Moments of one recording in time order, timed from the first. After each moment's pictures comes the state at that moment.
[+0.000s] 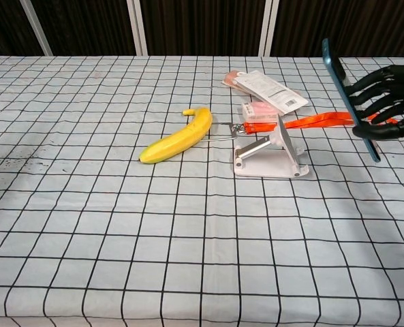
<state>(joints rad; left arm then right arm) -0.12 -1.14 -0.06 -1.61 1.46 1.46 0.08 0.34 -1.44 0.23 -1.72 -1.25 1.19 0.33</state>
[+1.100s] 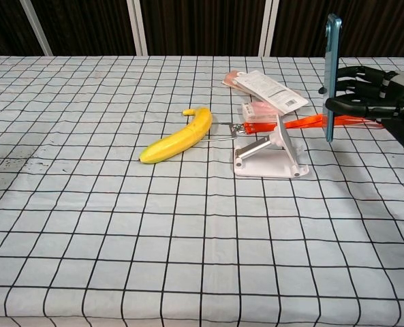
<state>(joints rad) -0.12 -1.18 -0.08 -1.58 1.42 1.48 0.15 0.44 -1.67 0.27 -1.25 -1.40 1.14 1.00</state>
